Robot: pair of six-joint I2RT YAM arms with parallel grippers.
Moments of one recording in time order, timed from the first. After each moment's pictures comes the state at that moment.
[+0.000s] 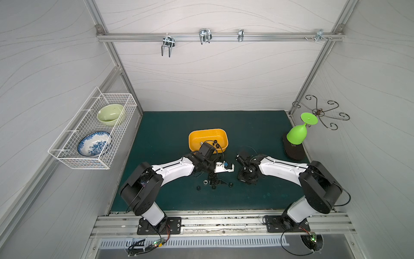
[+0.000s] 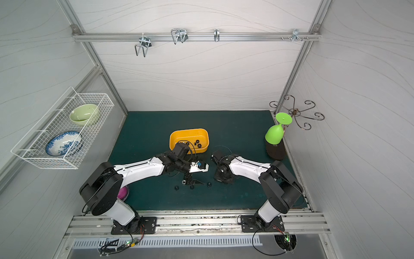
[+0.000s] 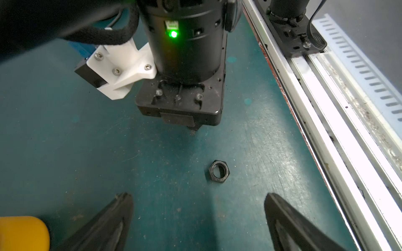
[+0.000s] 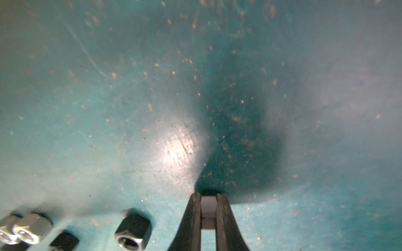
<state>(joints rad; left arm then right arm) -0.68 1.59 0.89 -0.22 0.71 0.83 0.76 1.57 0.85 -0.69 -0.03 0.97</state>
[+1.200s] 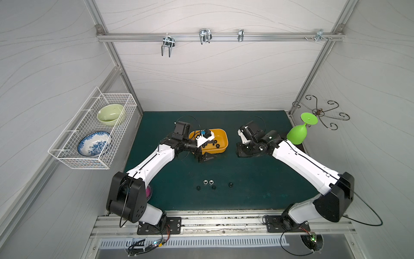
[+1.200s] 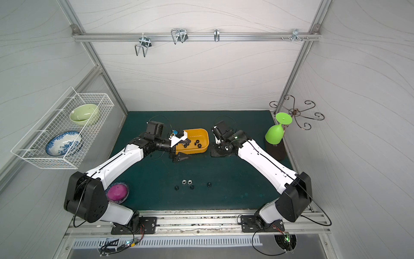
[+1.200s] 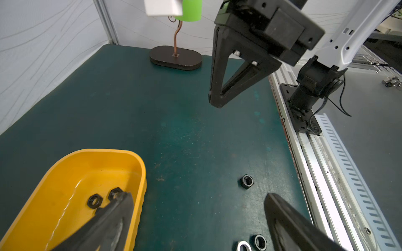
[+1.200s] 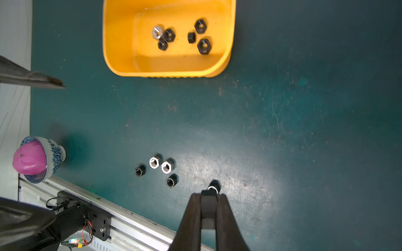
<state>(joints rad) -0.32 1.46 1.10 -0.44 0.97 0.65 0.71 1.48 1.42 -0.98 -0.08 0.50</state>
